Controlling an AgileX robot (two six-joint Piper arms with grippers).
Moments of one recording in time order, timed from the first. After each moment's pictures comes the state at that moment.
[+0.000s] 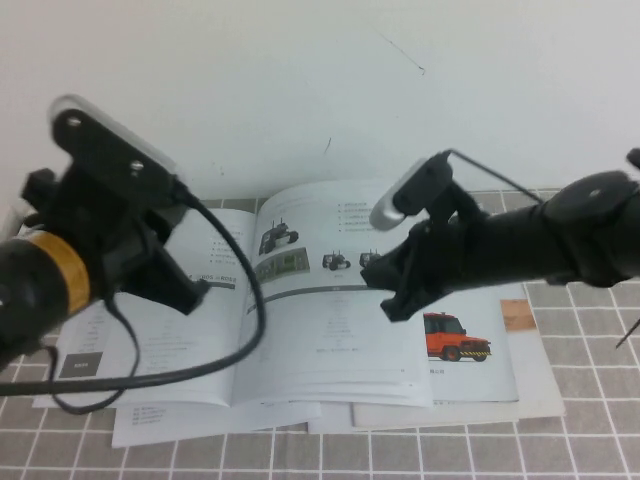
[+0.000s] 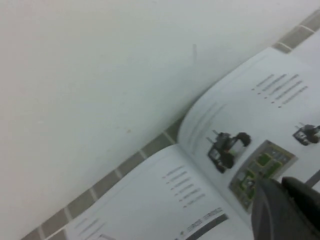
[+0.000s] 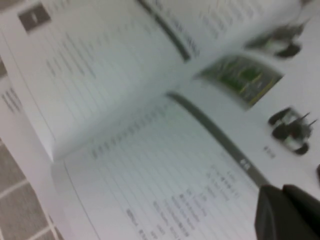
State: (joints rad) right arm 0.46 1.89 -1.19 1.24 0.47 -1.52; left arm -0.44 1.19 -0.79 0.78 0.06 -0.48
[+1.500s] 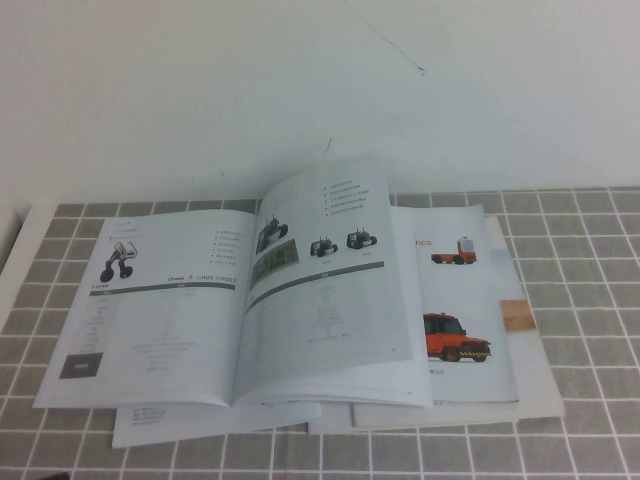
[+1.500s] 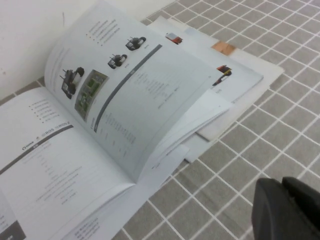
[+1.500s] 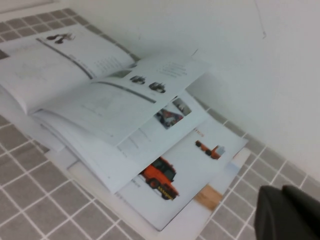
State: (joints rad) right arm 0.44 0.47 -0.70 0.13 0.73 -0.44; left arm -0.44 0.33 -0.64 -0.34 0.87 0.37
